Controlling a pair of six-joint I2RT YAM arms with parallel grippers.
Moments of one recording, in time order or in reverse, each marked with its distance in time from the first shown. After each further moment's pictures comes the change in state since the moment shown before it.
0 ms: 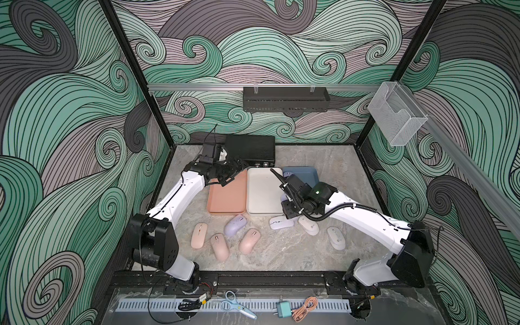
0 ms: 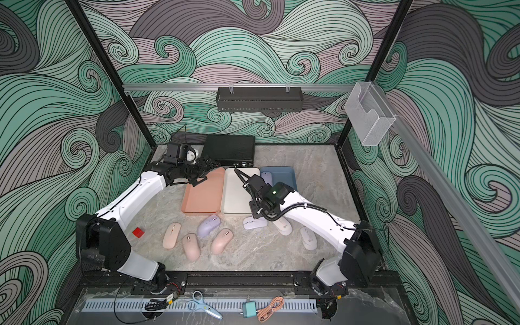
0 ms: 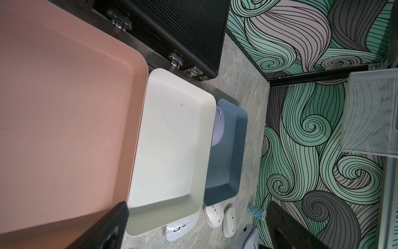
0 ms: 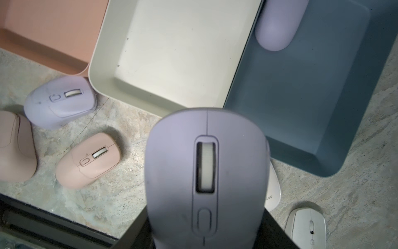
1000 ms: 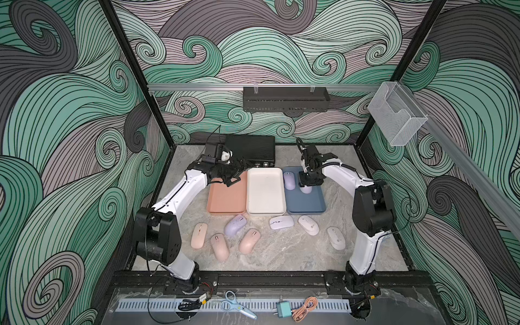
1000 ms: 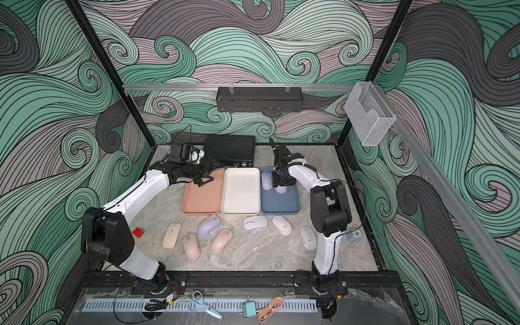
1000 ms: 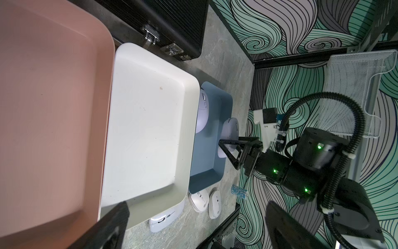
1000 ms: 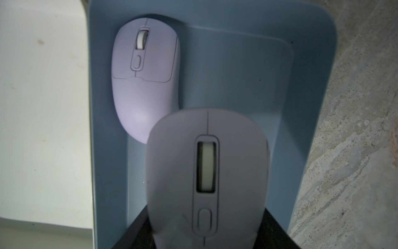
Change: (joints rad) left arm 0.000 0.053 0.000 0.056 0.146 -0.025; right arm -0.494 0.505 0.316 0.081 -0.130 -0.267
